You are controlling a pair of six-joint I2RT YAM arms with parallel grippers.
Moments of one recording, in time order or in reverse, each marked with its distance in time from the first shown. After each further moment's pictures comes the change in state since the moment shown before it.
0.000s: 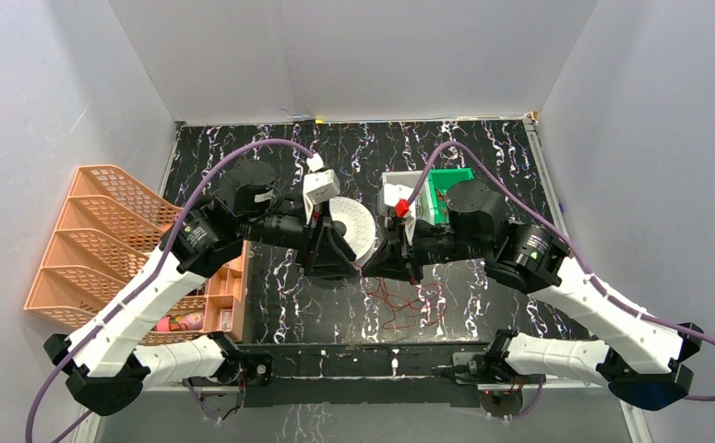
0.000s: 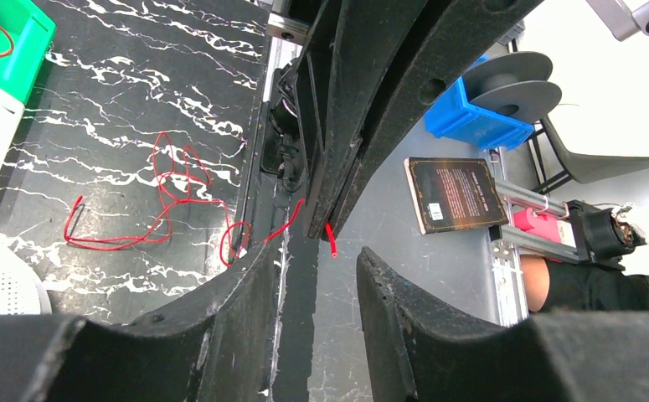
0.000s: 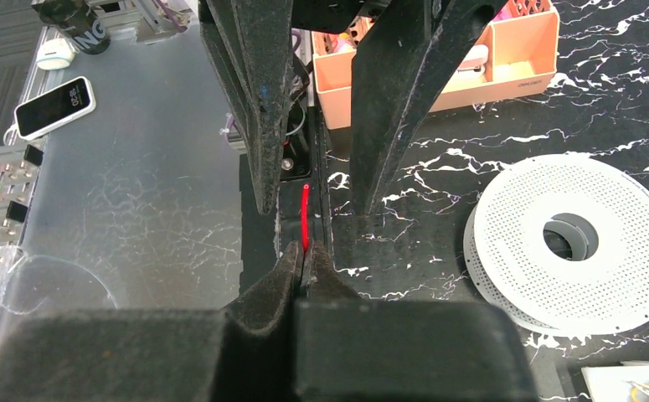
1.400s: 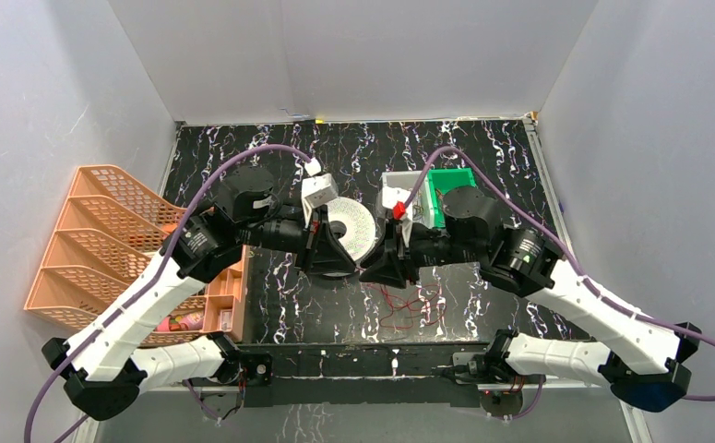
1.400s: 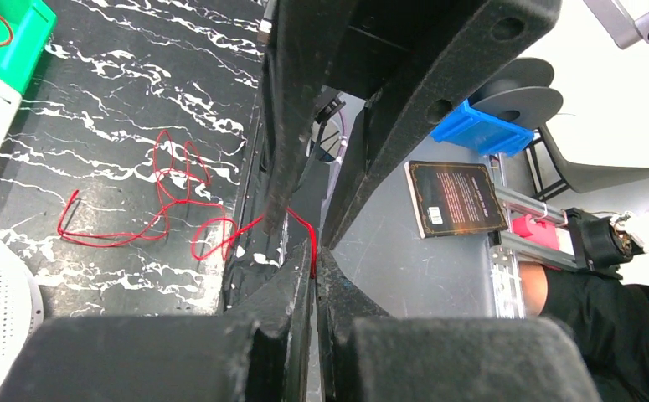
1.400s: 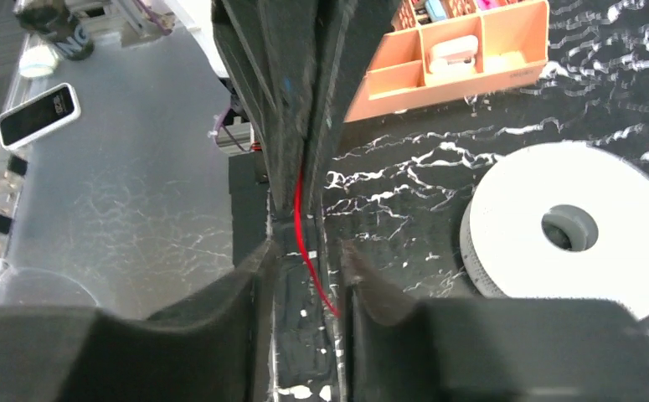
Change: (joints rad) left arm 0.000 -0.031 -0.064 0.046 -0.003 -0.029; right arm 0.001 0.002 -0.058 0.067 0.012 0.021
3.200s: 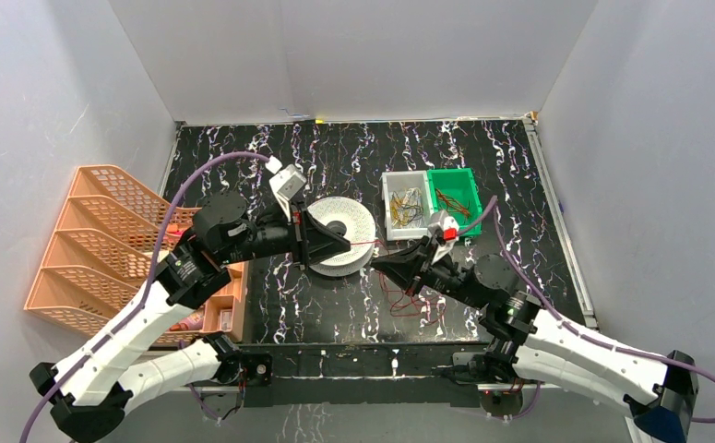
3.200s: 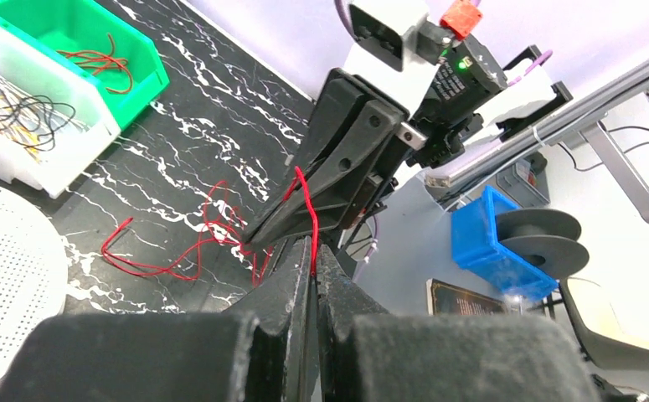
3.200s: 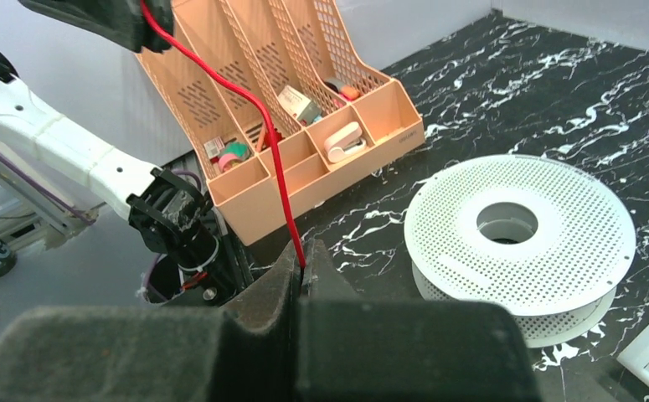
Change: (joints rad) left arm 0.000 -0.174 -0.229 0.319 -0.302 -0.296; right arm 0.000 -0.344 -0.778 0.856 0.402 0.321
